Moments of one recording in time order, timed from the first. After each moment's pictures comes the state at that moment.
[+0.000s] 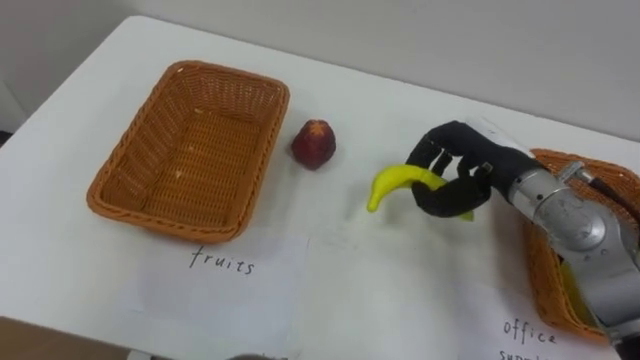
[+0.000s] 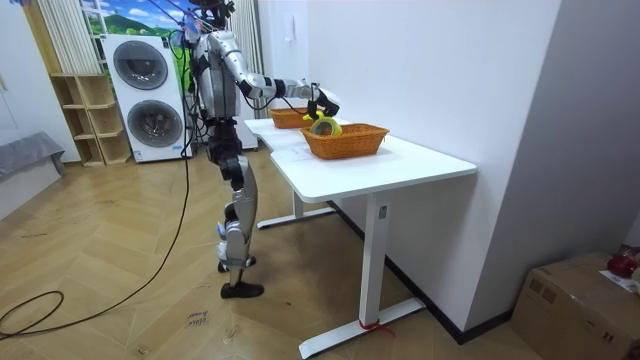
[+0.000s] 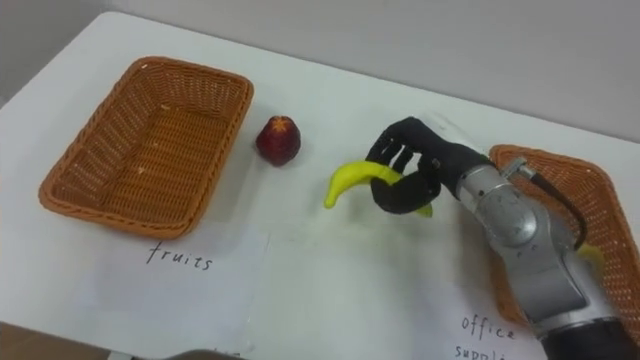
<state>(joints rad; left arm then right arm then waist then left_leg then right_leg) 0.19 0.28 0.08 1.03 0.26 0.07 0.16 -0.24 -0.57 0.17 0.12 -0.32 0.06 0.30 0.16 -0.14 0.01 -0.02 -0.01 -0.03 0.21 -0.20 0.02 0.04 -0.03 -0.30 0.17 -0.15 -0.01</state>
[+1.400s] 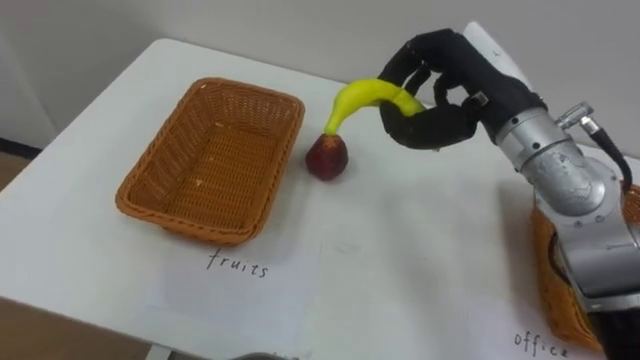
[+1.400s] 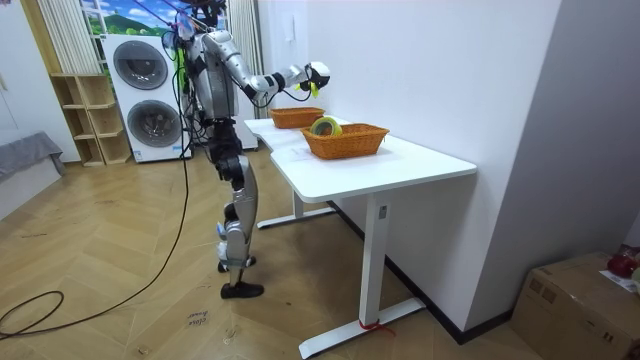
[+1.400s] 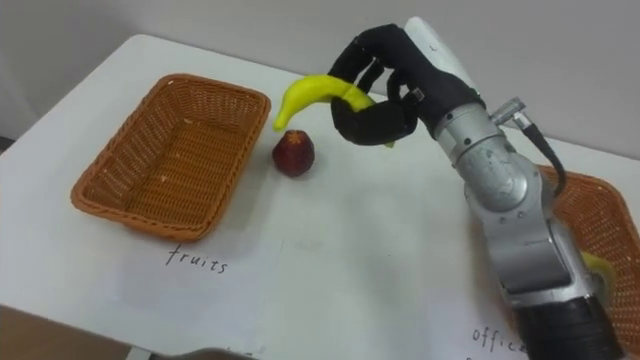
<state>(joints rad) 0.19 0.23 0.09 1.08 0.28 0.09 0.18 -0.33 -0.45 0.13 -0.05 -0.28 0.07 0.23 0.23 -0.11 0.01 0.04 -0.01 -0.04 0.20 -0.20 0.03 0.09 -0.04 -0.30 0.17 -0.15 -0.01</state>
